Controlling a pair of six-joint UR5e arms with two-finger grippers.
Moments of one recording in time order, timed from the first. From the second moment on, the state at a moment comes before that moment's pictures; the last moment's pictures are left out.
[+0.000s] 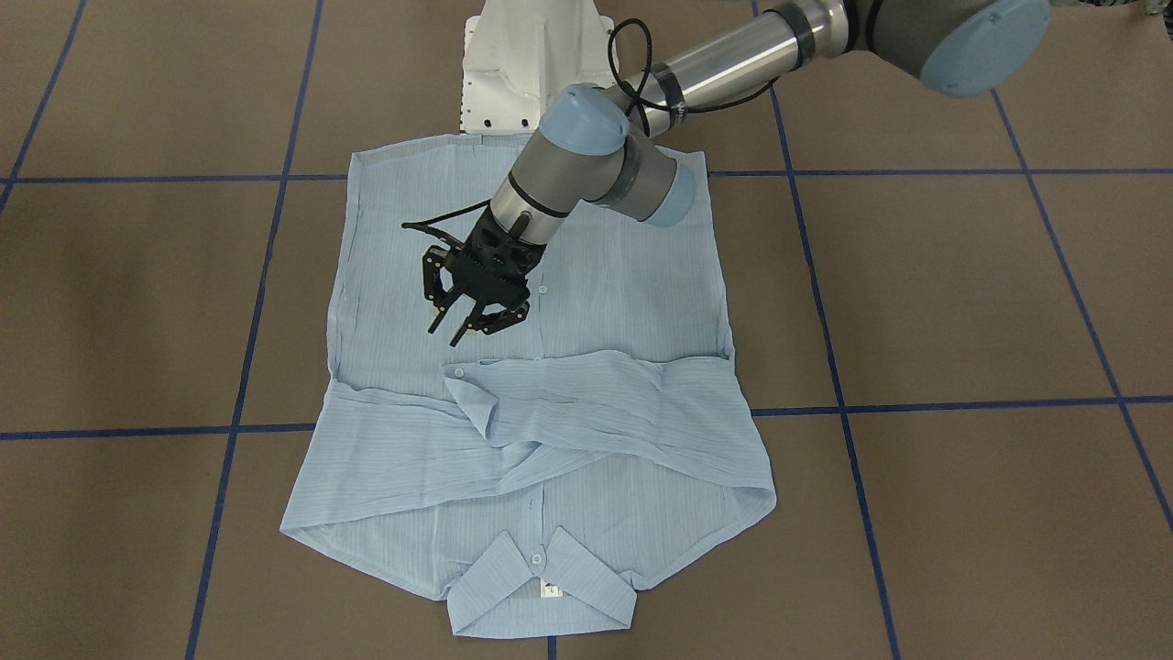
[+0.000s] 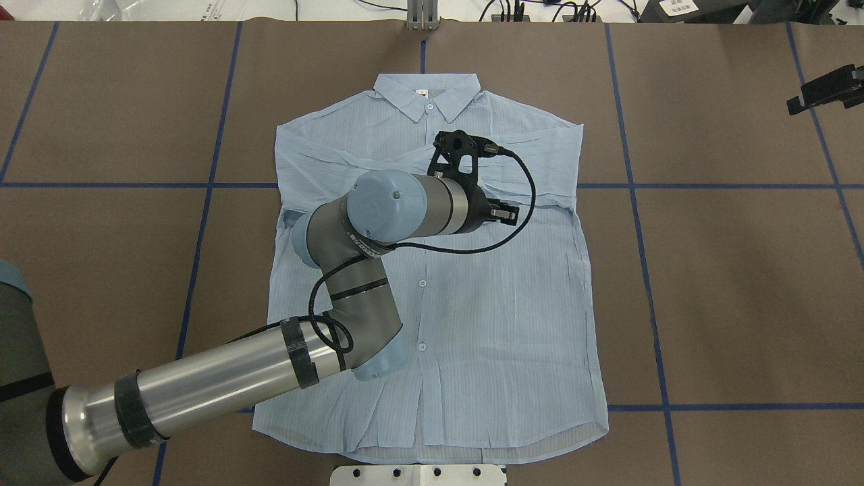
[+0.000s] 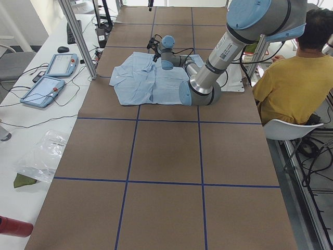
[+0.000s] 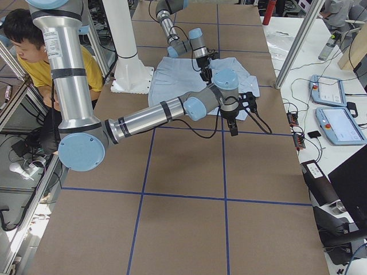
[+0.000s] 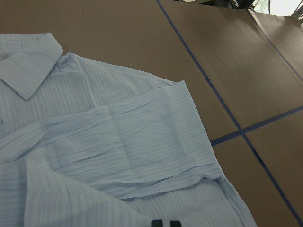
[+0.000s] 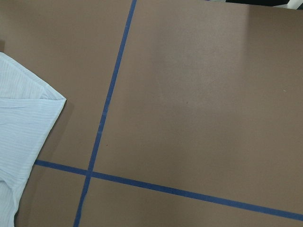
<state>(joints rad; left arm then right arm) -0.45 -2.53 -1.16 -2.45 -1.64 -1.05 1.32 -1.42 1.80 -1.33 2.31 0.43</state>
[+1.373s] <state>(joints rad) -0.44 -2.02 -1.81 -2.14 -1.63 -0.93 0.81 -1.57 2.15 -1.27 1.91 1.11</state>
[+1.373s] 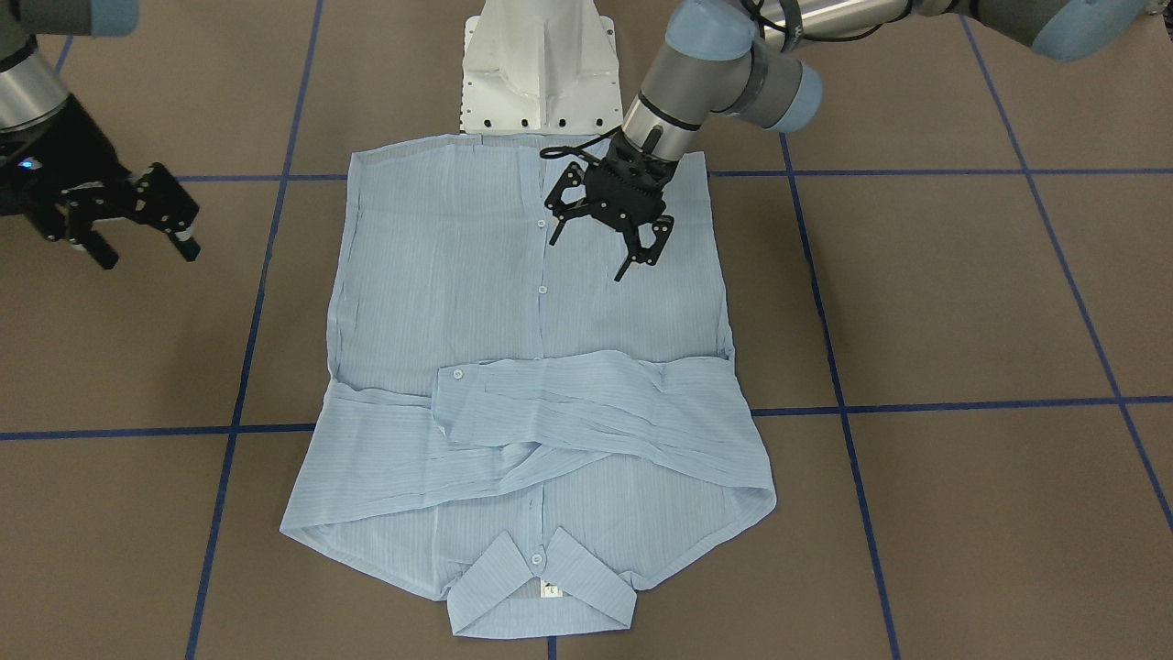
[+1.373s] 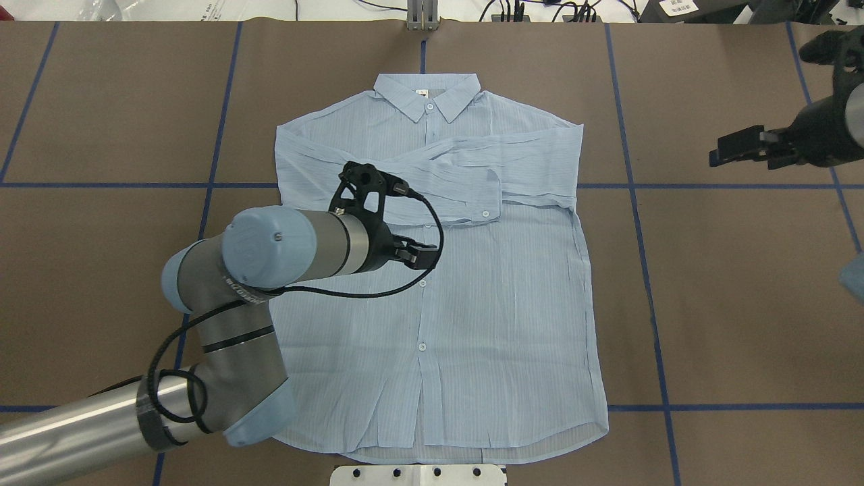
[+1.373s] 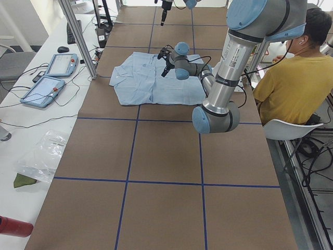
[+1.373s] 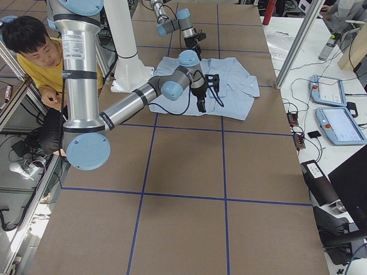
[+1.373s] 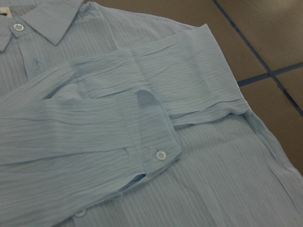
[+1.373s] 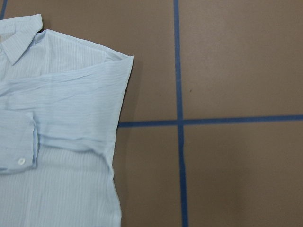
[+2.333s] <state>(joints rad) -0.21 -1.66 -2.02 -2.06 -1.54 -1.32 0.17 -1.68 2.26 -1.27 1.33 1.57</state>
